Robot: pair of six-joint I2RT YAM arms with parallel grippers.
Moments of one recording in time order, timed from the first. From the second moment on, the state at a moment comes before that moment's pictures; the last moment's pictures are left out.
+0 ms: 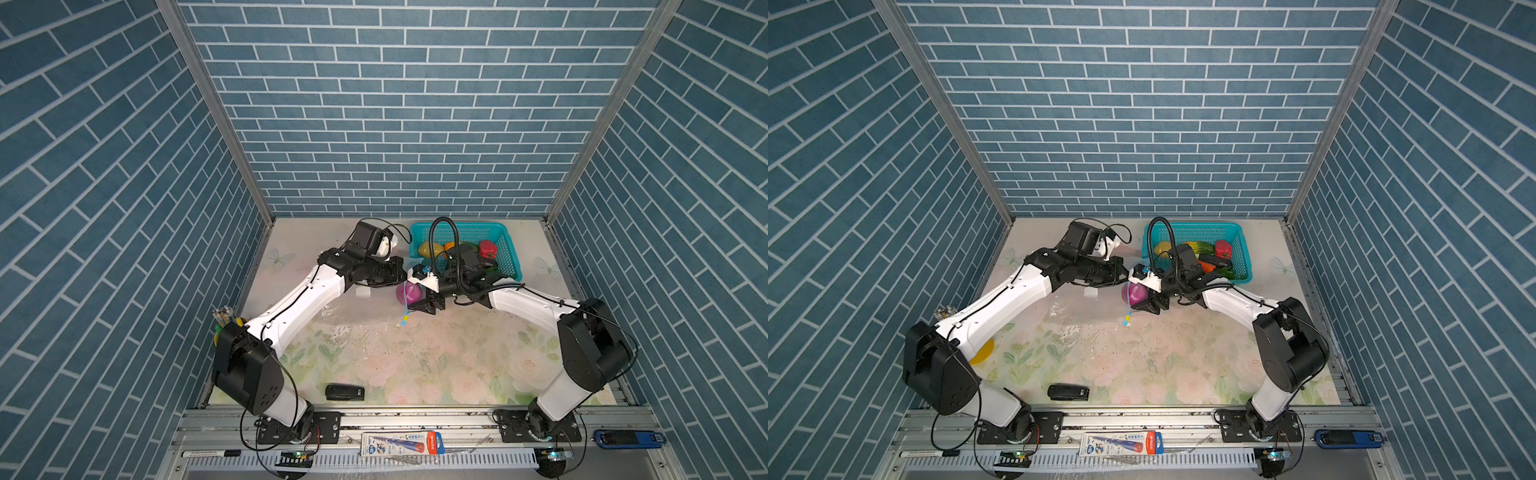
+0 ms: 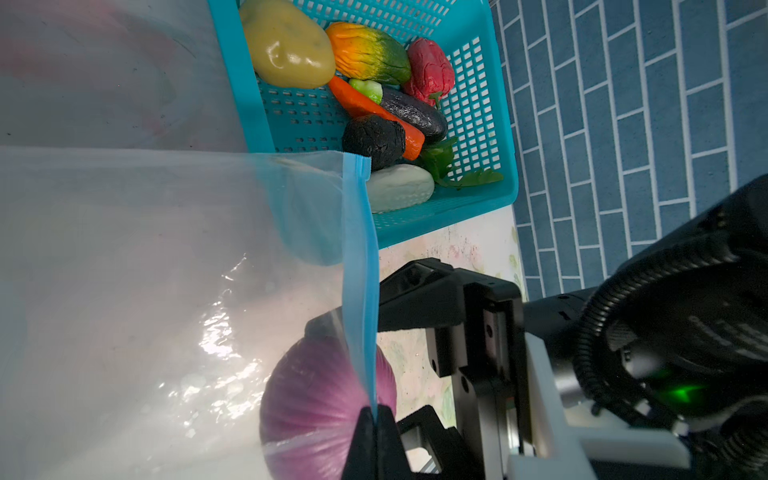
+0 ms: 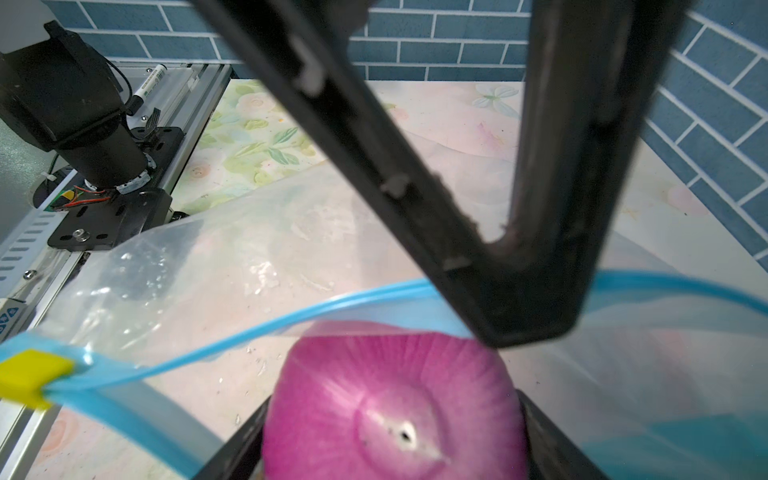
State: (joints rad) left arm -0.54 1.53 1.35 -0.64 0.45 -0.57; right arm 0.64 1.67 1.08 -0.13 -0.77 -0.63
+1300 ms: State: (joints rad) left arm -0.54 1.51 1.29 -0.59 0.46 -0.59; right arm 0.66 1.70 1.10 -0.14 -0.68 -0.63
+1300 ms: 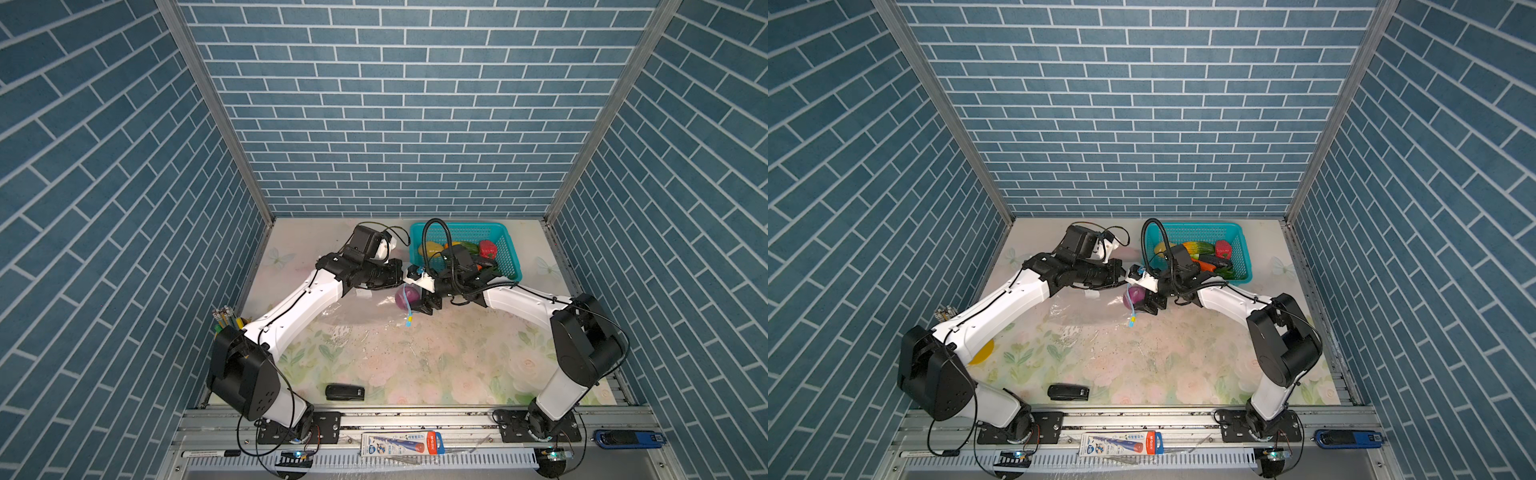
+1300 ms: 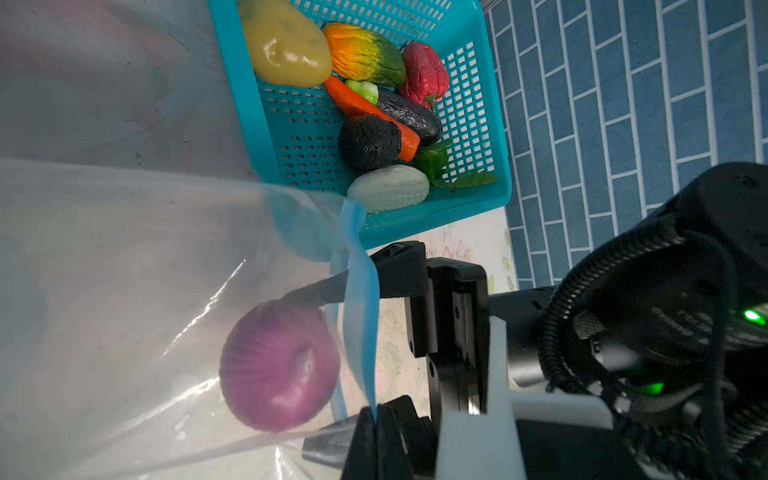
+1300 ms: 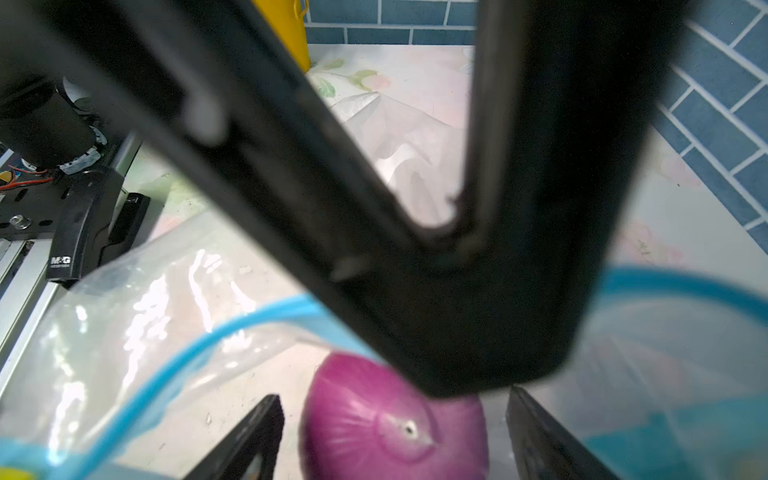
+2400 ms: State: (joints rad) left arm -0.54 1.51 1.29 -0.58 0.45 -0.59; right arm 0.65 1.47 1.10 -0.28 -0.56 -0.65
